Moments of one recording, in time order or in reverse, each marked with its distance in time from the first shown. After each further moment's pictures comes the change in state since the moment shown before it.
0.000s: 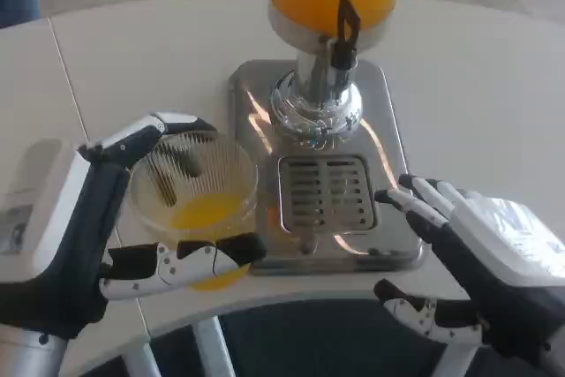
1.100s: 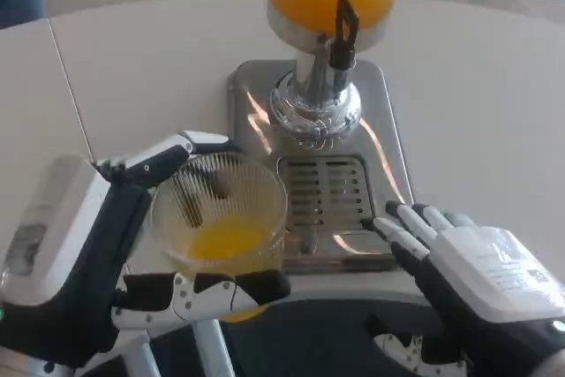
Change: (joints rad) left arm 0.069 -0.029 0.011 -0.071 -0.034 -0.074 -0.081; right arm 0.088 0.031 0.073 -0.052 -0.154 -0.021 -0.003
